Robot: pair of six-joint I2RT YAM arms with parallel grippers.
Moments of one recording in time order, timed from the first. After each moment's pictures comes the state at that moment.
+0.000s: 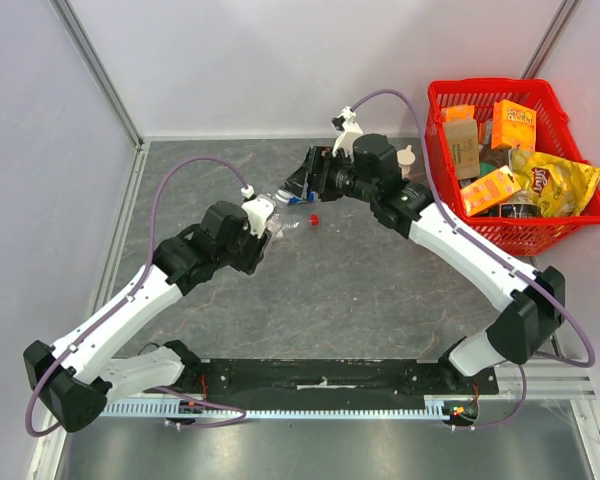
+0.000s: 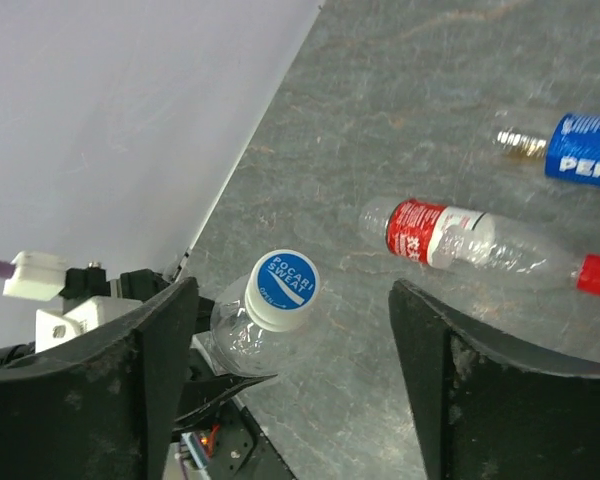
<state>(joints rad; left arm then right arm) -0.68 1.05 1.03 -0.72 -0.11 0.01 0.67 1.50 1.43 -0.19 -0.24 0.62</state>
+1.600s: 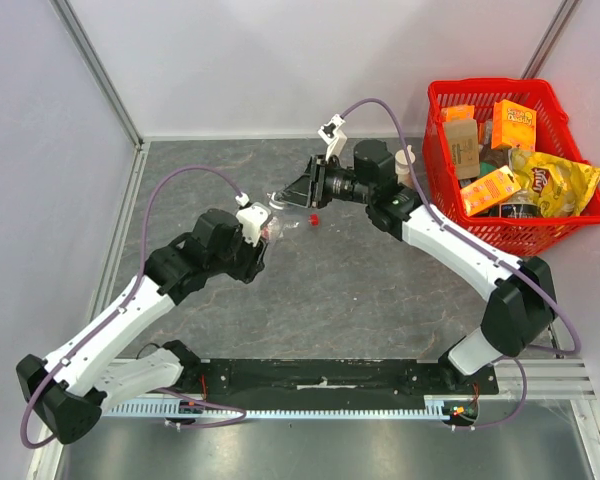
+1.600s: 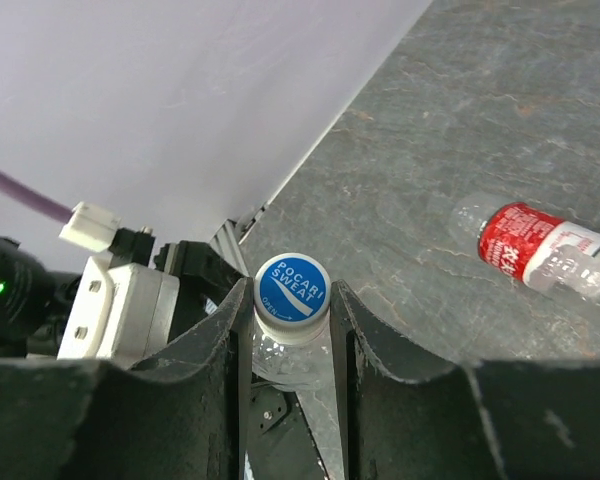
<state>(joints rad) -0.67 0.99 0.96 -0.72 -0.03 -0.01 0.64 1.57 1.34 0.06 -0.55 0.67</state>
